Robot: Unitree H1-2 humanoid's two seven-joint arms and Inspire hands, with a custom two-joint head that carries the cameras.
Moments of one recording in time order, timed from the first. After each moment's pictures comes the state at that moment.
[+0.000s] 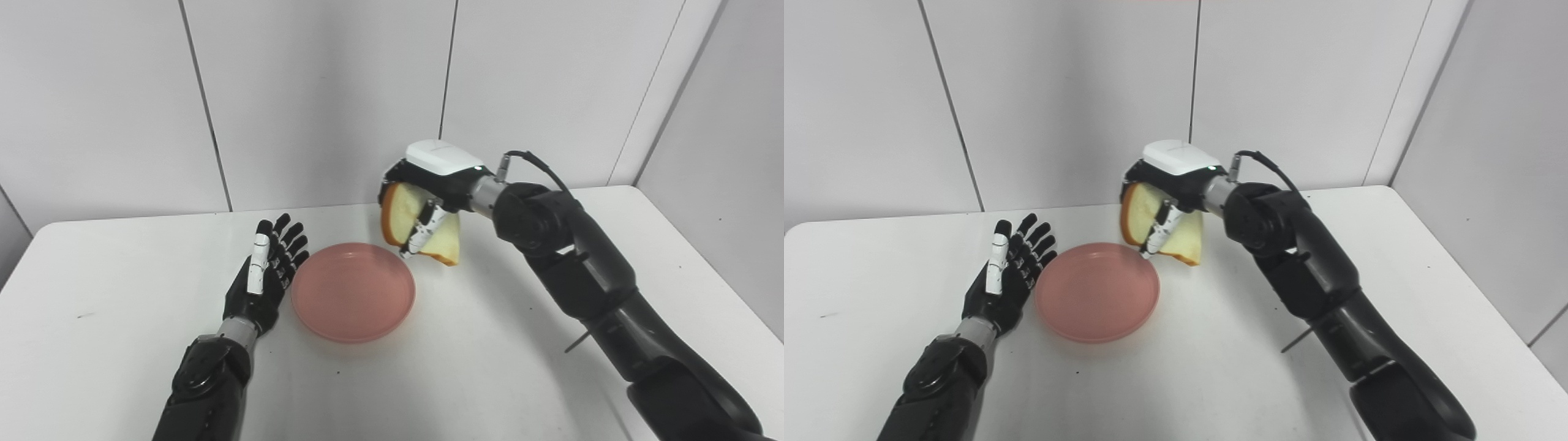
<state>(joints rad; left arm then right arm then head) -0.61 -0.04 0.03 0.74 -0.26 -0.08 -0.26 -0.85 -0.45 0.34 0.14 -0.63 0.06 0.56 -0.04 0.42</state>
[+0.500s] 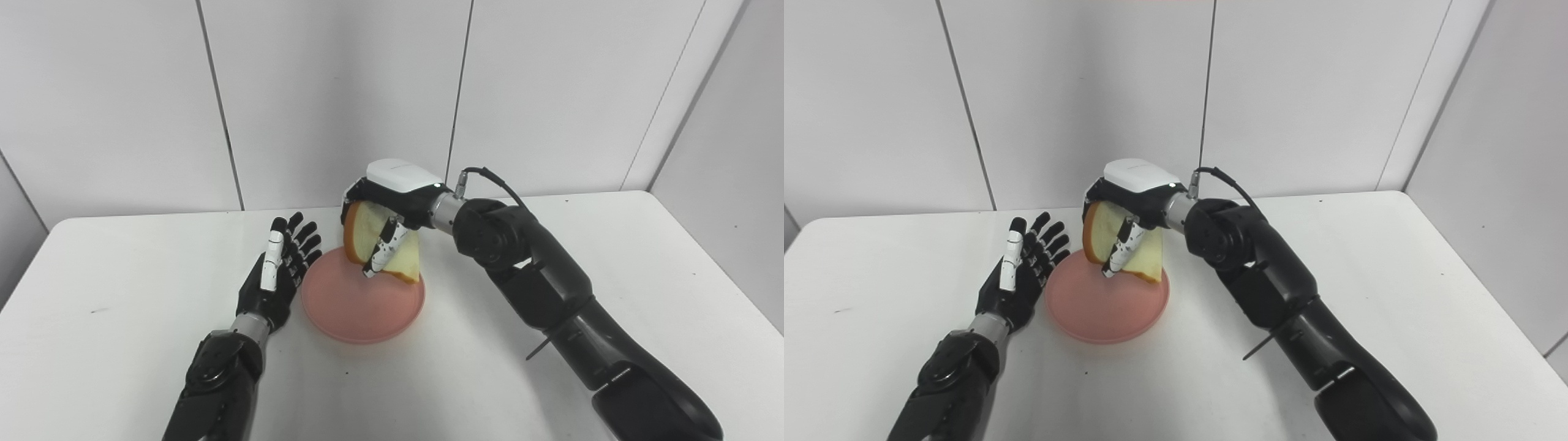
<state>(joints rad) -0.62 -0.04 0.03 0.75 -0.25 -0.08 -0.26 -0.87 -0.34 0.40 0.27 -0.63 0.01 0.51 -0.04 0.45</state>
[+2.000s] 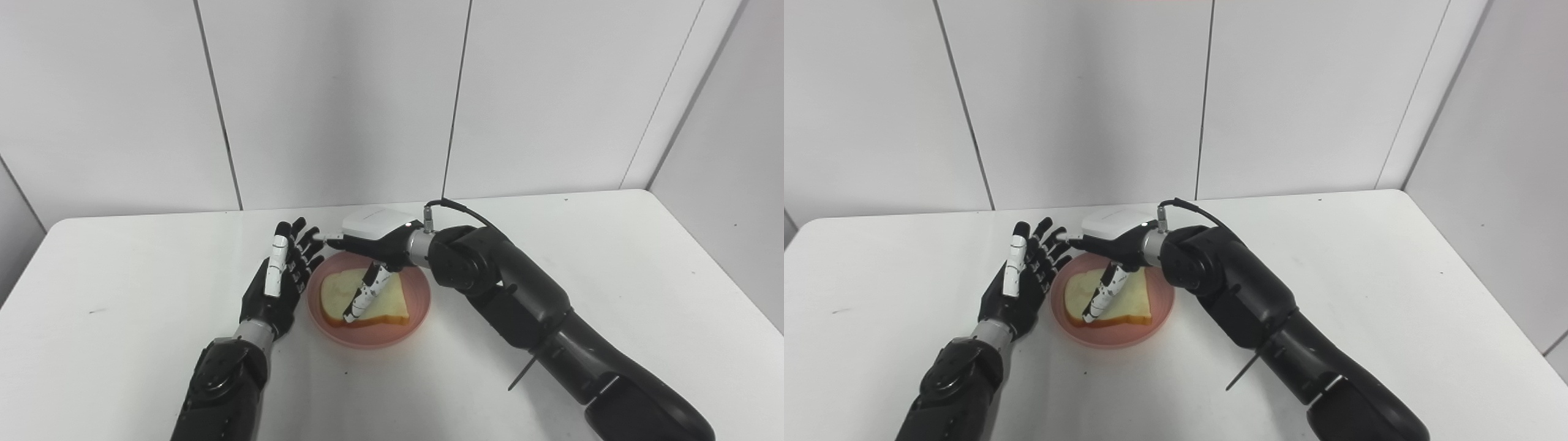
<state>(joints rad) -0.55 -0.06 0.01 0.58 -0.24 0.04 -0.21 -0.86 -0.33 0.52 0.25 -0.75 0.03 0.65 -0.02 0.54</state>
